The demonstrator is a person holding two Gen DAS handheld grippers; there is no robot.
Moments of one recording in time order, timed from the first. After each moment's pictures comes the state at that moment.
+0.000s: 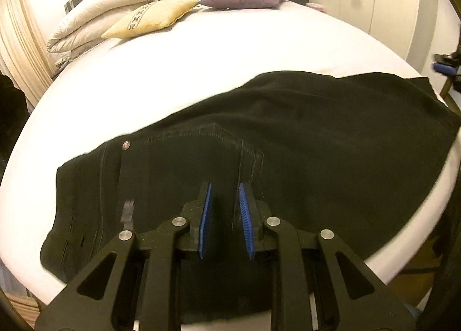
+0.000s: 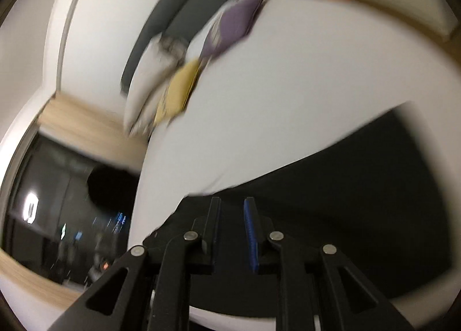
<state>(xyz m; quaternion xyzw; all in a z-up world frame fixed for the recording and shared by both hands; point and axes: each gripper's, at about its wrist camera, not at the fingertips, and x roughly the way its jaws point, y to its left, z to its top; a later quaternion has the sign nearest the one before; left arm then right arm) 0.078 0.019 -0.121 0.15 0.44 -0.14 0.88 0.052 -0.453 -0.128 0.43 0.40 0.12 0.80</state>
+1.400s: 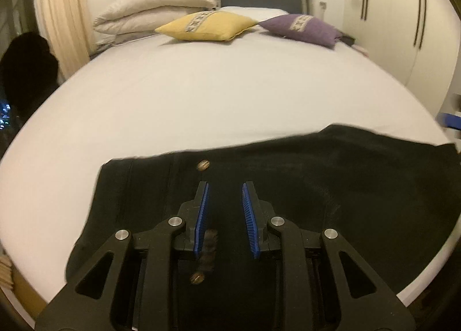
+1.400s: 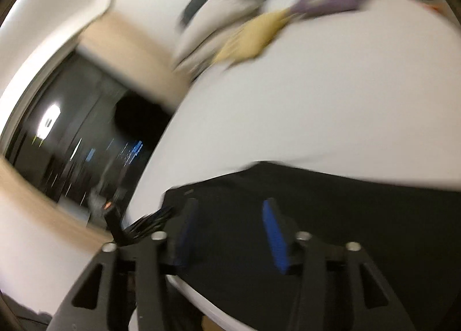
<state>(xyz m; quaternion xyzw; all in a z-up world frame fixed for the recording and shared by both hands) 0.091 0.122 -0.096 0.05 0.39 -0.07 0.92 0.140 -0.279 -0.097 0.28 0.43 0.29 0.81</state>
